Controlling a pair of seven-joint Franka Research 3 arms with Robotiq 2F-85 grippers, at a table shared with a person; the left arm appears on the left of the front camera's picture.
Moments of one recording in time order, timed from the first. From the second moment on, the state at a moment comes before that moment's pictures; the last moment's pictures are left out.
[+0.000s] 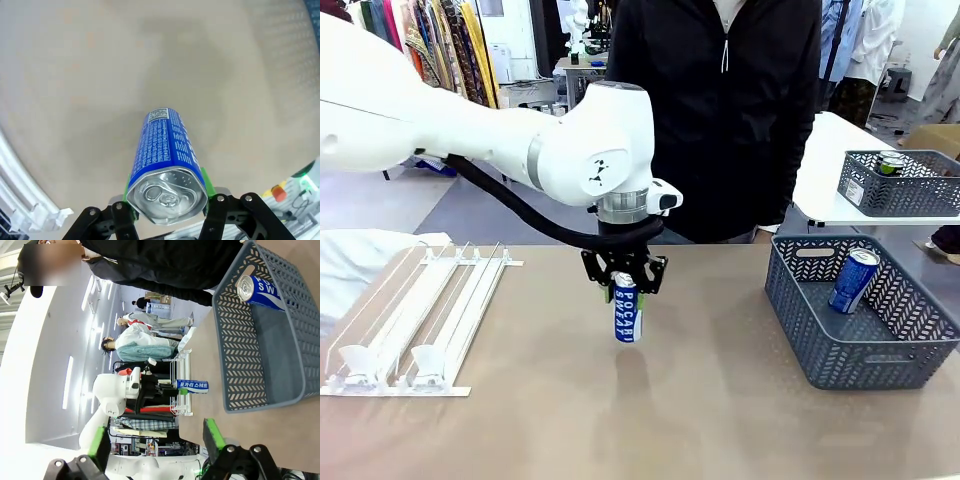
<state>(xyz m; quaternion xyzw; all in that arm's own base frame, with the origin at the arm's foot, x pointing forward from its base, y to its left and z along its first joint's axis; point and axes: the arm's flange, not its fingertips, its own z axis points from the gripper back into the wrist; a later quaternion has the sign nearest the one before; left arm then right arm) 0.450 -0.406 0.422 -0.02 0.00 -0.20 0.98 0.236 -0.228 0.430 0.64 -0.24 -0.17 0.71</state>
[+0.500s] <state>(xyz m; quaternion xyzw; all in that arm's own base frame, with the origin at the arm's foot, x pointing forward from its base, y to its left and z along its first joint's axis) 0.449 -0.415 0.408 -0.02 0.01 -0.22 0.98 0.236 -0.228 0.430 0.64 -0.24 -0.17 0.71</state>
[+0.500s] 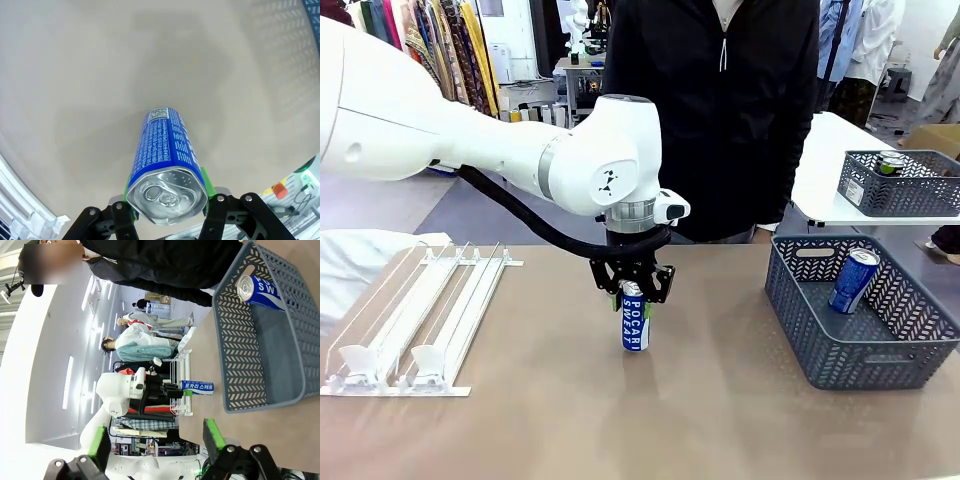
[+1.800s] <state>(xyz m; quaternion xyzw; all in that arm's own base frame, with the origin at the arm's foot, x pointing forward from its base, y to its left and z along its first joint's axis) 0.456 -0.423 0.401 -0.04 -0.02 -0.21 0.98 0.236 -0.228 0.430 0.64 -0.24 -0.17 0.71</state>
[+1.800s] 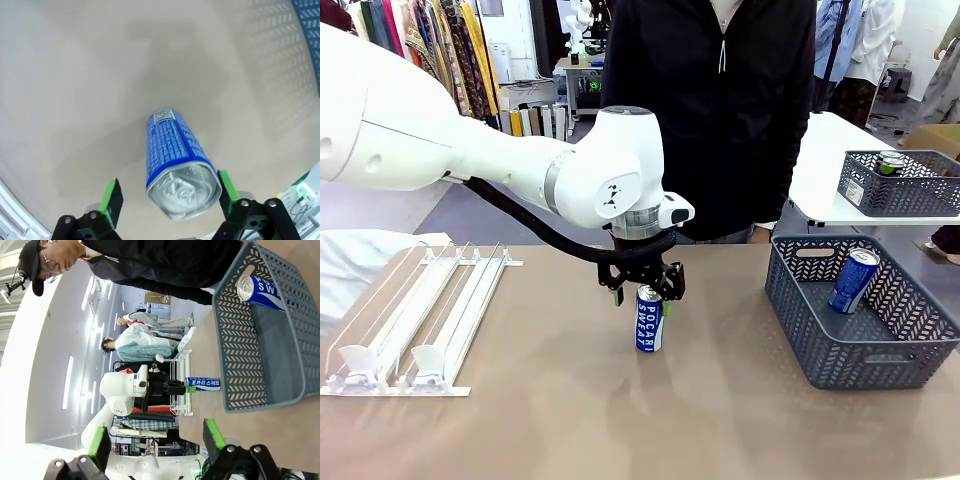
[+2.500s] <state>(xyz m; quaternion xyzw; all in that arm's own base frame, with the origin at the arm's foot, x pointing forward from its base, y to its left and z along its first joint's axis) 0.404 -0.233 0.584 -0.27 -0.04 -0.15 0.95 0.236 -0.229 0.430 0.64 -0.24 -0.17 0.71</state>
